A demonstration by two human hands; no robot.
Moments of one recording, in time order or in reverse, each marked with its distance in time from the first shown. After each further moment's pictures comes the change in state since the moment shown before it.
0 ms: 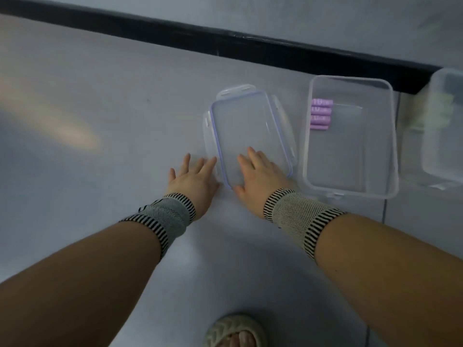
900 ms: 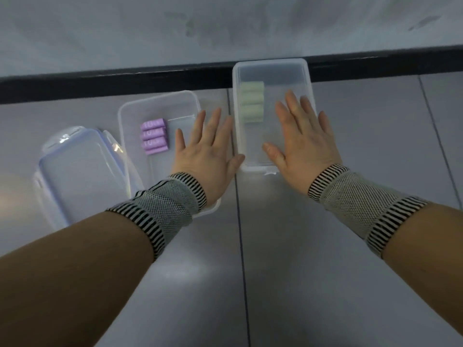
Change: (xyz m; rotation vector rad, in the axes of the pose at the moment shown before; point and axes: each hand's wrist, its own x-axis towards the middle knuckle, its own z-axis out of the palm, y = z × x) left_hand 0.035 0.329 -0.034 0.133 0.211 0.561; right_hand -0.149 0.292 -0.116 -0.047 0.326 0.418
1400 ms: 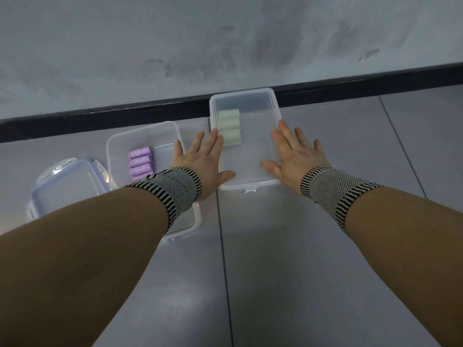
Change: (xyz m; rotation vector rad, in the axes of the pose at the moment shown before) left_hand 0.044 0.019 -0.007 0.223 -0.244 0.035; right_hand 0.014 0.063 0.014 -0.033 -0.193 0.099
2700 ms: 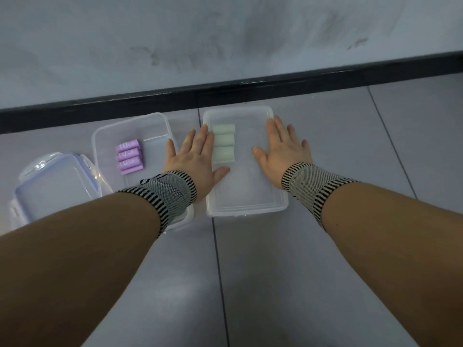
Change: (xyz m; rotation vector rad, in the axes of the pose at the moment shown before) left_hand -0.007 0.007 0.018 -0.024 0.072 -0.026; right_hand -0.004 -0.016 0.007 0.150 0.051 0.155
